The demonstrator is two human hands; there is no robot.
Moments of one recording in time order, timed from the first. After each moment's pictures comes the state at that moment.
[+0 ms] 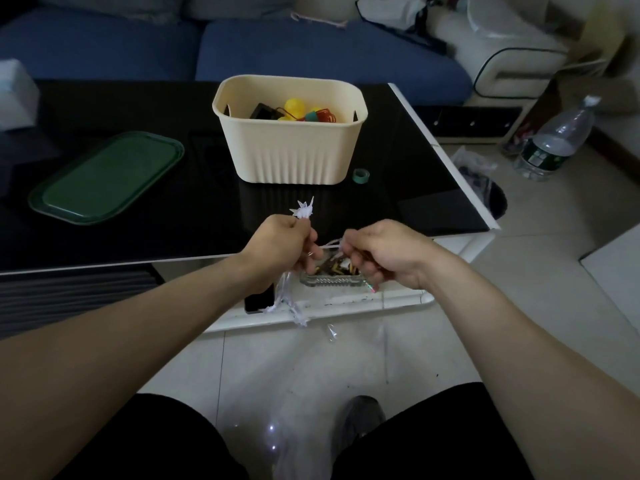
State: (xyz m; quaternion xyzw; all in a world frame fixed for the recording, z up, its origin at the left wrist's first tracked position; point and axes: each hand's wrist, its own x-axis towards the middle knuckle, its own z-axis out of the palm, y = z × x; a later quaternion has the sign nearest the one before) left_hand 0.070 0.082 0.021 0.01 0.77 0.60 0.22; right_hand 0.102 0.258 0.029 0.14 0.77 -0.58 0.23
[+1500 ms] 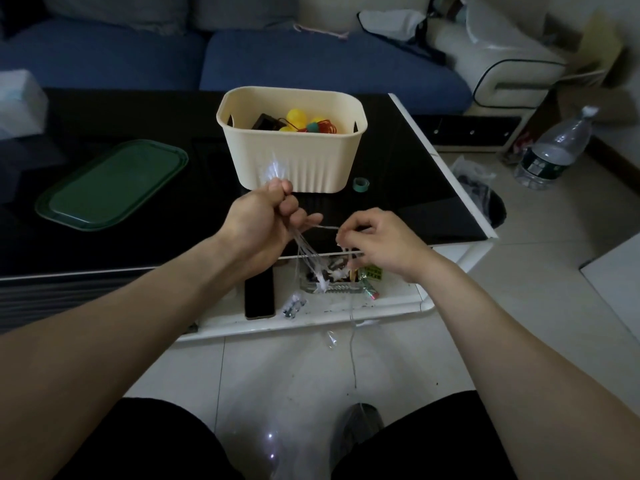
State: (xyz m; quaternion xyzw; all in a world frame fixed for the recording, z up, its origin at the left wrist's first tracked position) left_hand 0.050 0.072 0.046 -0.01 0.48 0.85 0.20; right_hand 0.092 0.260 0.031 0.03 0.84 -0.53 0.09
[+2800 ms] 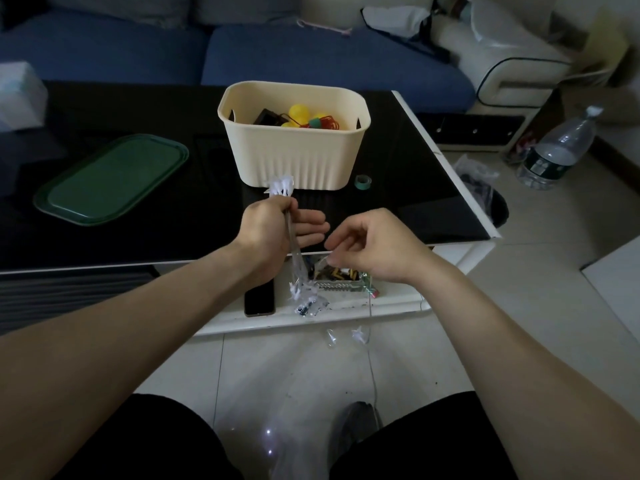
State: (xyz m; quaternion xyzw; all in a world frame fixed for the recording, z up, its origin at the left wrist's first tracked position) left_hand 0.055 0.084 0.034 -0.06 0.56 0.81 0.19; right_hand 0.098 0.254 0.035 -0.06 0.89 -0.45 0.09
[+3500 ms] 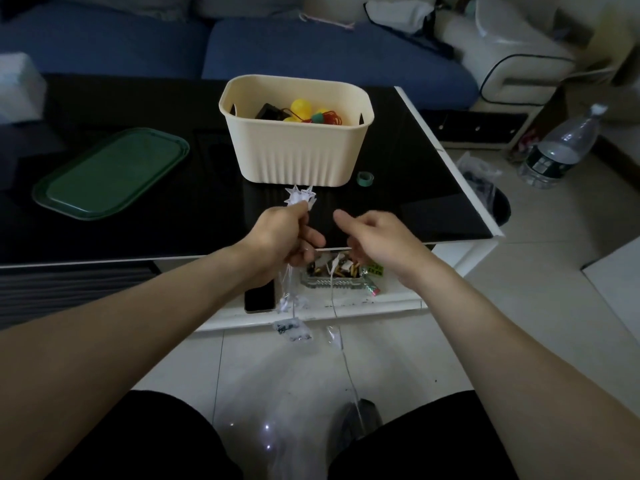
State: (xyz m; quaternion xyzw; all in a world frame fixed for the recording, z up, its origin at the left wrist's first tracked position) left_hand 0.061 0.084 0.030 -0.06 0.69 0.68 0.24; right_hand 0.092 0.249 0.024 0.12 0.85 -0.51 0.08
